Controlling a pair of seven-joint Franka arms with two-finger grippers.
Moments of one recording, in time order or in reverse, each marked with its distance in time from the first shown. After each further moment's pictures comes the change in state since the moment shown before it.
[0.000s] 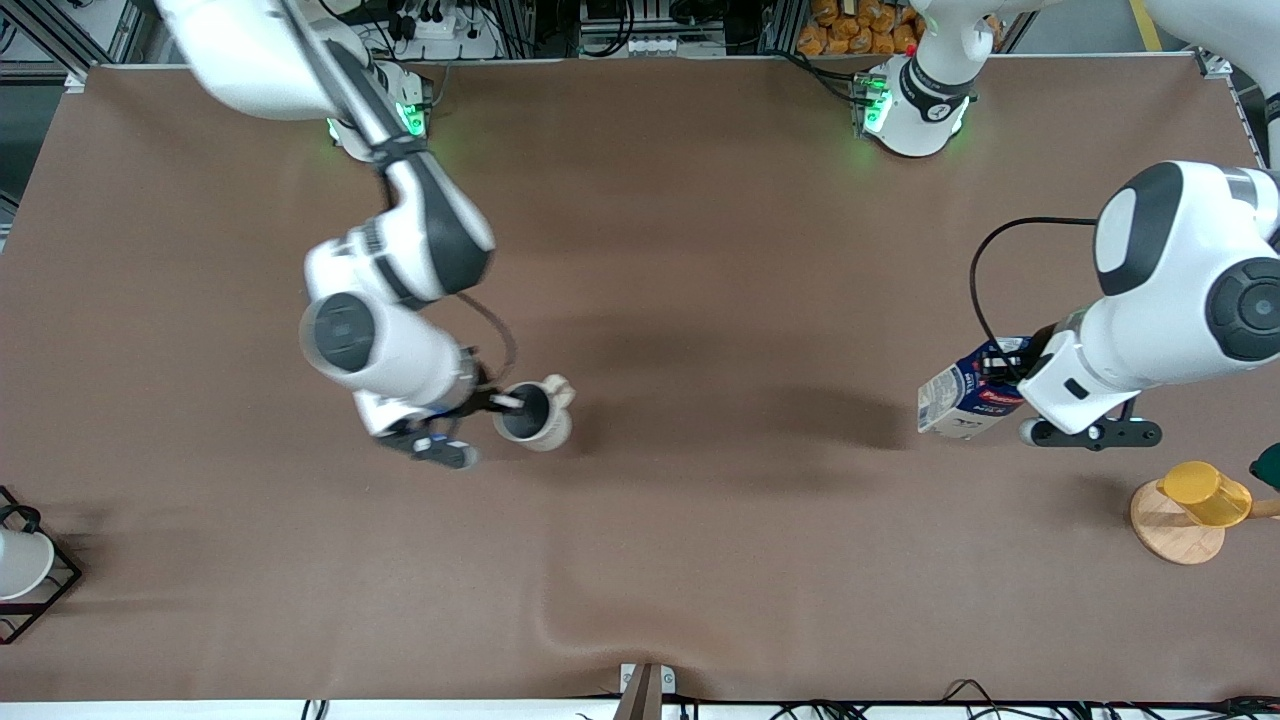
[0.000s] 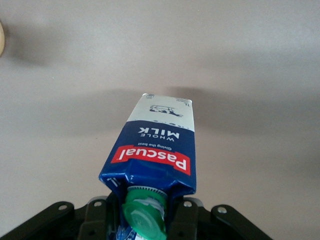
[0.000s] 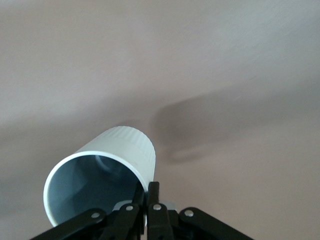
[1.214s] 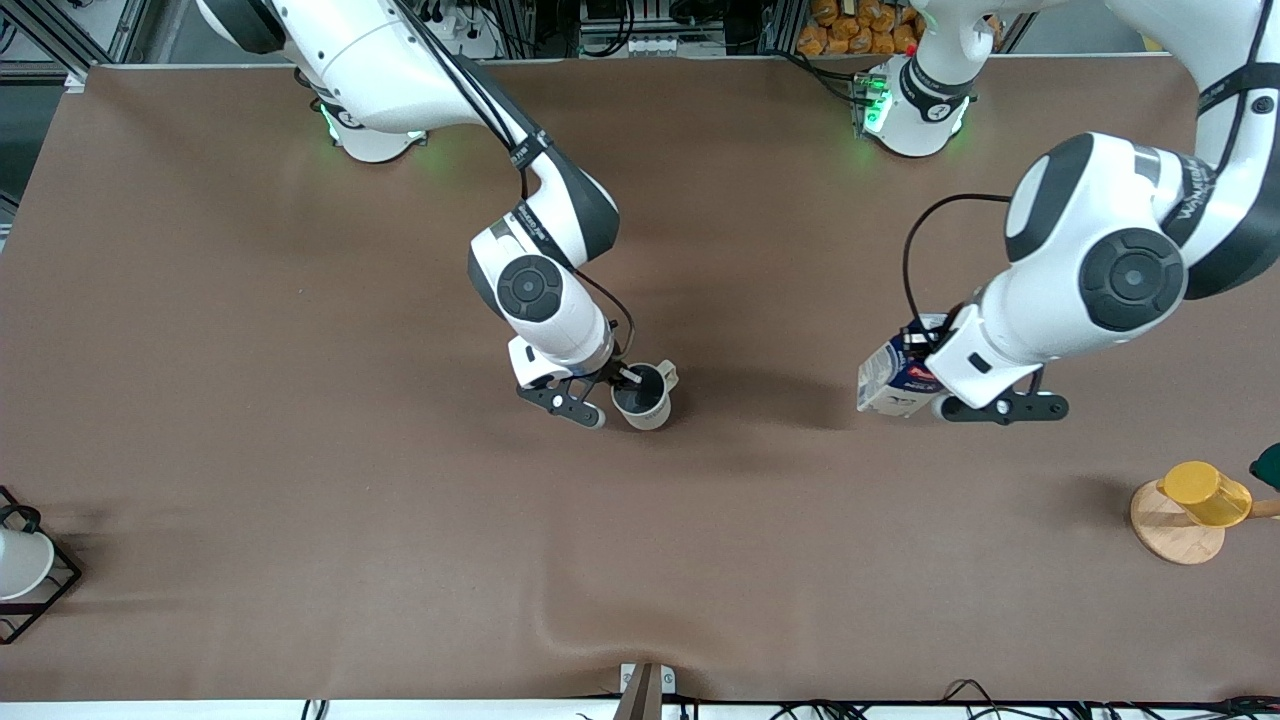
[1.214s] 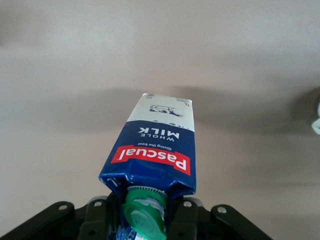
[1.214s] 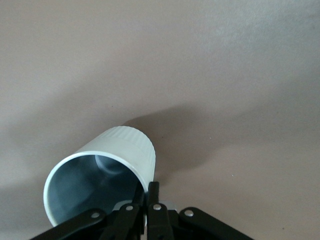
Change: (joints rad) left arm -0.027 -0.003 -0.138 0.005 0.000 -0.049 -0.174; right arm 0.176 0.121 -0.006 0.006 -0.002 0.179 0.251
